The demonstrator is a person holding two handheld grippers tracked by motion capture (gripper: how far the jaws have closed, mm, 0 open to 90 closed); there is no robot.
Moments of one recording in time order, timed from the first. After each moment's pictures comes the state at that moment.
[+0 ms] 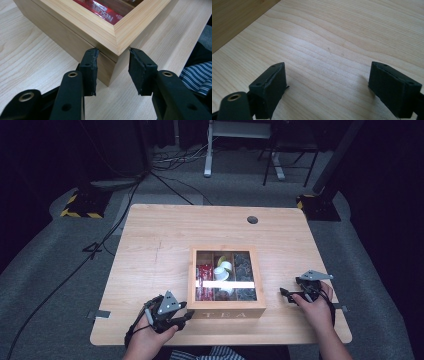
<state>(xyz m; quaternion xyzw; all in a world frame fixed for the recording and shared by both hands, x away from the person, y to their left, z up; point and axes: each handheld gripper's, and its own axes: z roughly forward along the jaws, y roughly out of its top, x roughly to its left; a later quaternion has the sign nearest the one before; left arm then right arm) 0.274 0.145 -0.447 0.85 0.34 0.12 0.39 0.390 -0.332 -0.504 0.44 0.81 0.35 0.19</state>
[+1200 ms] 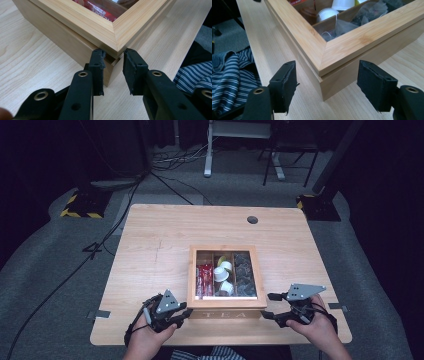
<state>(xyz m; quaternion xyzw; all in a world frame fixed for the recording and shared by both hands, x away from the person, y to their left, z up) 0.274 0.147 -0.438 0.85 0.34 0.11 0.40 0.317 -0.258 -0.435 0.24 0.87 0.43 0.07</state>
